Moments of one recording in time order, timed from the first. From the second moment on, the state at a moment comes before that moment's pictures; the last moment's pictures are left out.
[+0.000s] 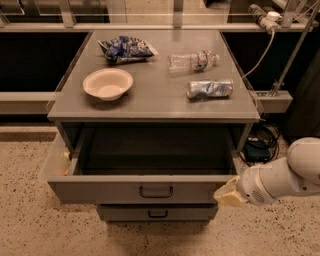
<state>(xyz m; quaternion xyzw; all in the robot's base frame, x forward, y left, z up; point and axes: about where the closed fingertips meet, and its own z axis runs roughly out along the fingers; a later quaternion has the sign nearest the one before) 0.426 -0.188 0.658 -0.45 0.84 0.21 0.22</state>
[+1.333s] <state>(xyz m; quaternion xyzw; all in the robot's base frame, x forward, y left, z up) 0.477 -0.175 0.680 -0.41 0.82 0.19 0.36</state>
